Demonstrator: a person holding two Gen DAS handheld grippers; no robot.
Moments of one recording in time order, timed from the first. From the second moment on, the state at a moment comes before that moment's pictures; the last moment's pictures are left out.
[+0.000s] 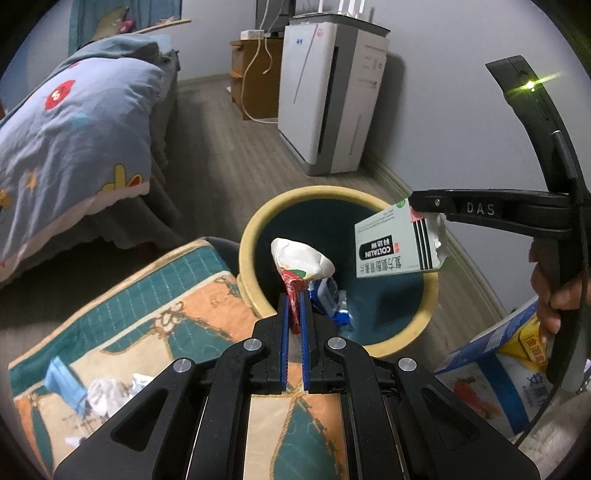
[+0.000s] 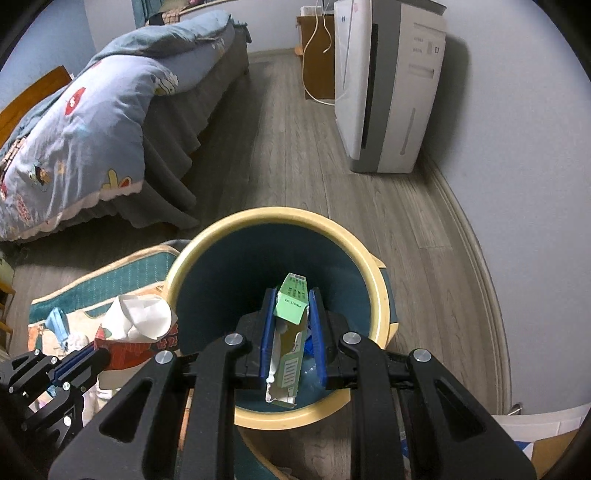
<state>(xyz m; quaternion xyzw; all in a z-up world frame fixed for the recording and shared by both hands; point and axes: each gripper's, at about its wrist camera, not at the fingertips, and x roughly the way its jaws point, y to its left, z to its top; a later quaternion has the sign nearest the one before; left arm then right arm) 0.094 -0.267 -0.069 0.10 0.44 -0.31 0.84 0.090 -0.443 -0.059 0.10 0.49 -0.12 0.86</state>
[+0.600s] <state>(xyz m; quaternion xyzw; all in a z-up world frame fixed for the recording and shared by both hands) 0.097 -0.278 -0.092 0.13 0.45 -0.30 0.83 0.097 -0.444 -0.068 0.10 0.50 -0.12 0.85</state>
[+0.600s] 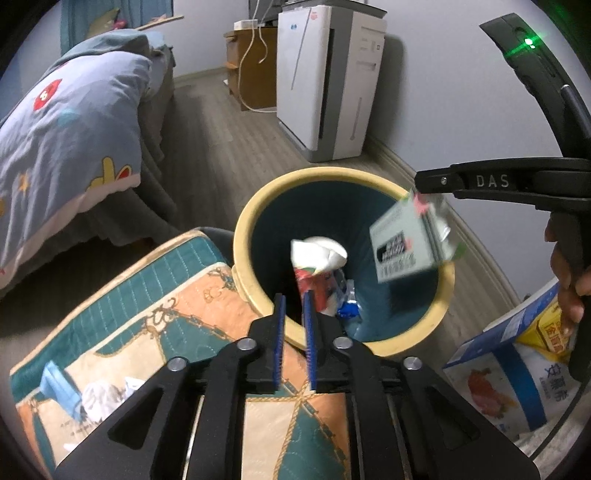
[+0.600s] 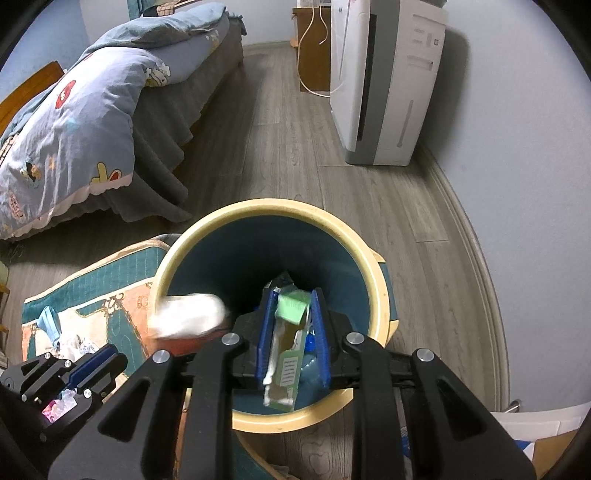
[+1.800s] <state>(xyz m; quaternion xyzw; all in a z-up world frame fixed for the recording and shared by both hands) 0.065 -0.148 -0.036 0.11 0.39 -0.19 0.89 0.074 -0.388 -0.026 0.13 0.47 -0.12 0.87</state>
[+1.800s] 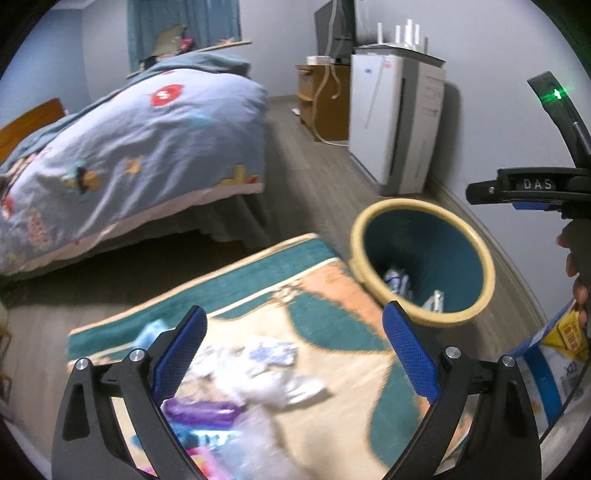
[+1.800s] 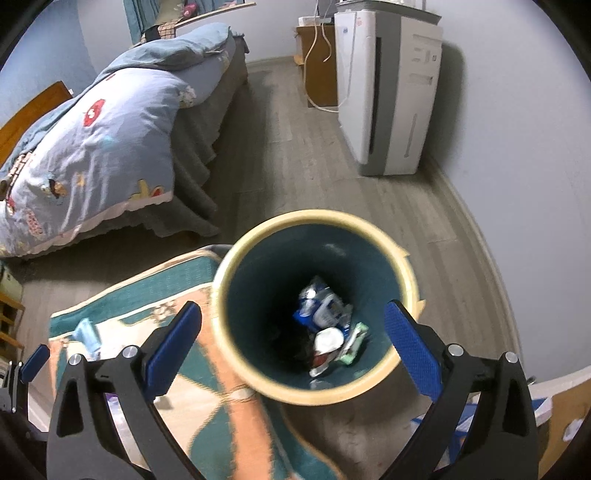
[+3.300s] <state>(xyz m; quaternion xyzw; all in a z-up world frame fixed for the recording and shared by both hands) 0.108 0.058 -0.071 0.05 0.45 -0.01 0.89 0.101 -0.134 -0.134 -0.04 0.56 0.11 0.82</state>
